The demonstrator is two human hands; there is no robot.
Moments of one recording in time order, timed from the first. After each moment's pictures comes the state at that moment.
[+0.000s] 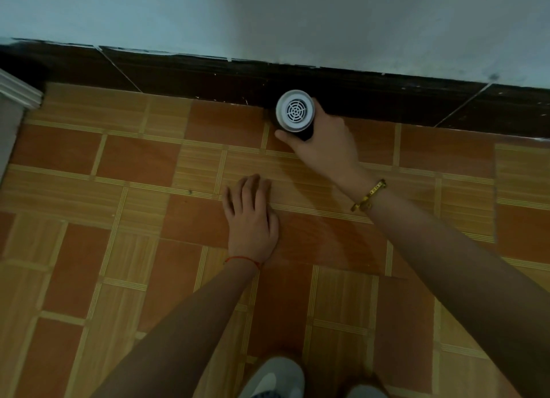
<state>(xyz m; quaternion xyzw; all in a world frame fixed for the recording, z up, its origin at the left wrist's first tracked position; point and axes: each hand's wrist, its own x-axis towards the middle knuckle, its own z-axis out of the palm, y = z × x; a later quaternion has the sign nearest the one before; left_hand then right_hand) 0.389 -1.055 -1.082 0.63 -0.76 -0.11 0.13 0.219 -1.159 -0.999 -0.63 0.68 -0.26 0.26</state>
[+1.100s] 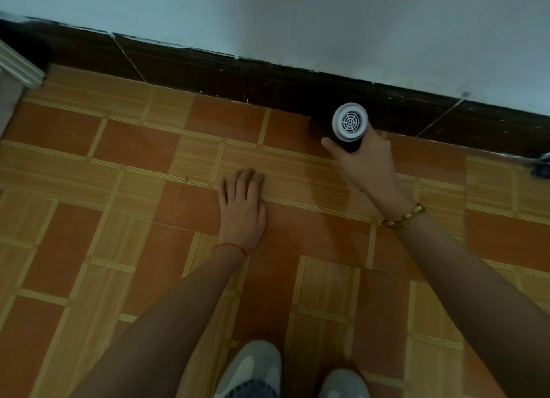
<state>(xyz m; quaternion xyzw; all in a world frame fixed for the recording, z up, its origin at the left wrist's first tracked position) 0.393 -1.053 -1.075 0.62 -0.76 -0.13 0.13 0.160 -1.111 -0.990 -0.56 0.73 -0.28 0.26</state>
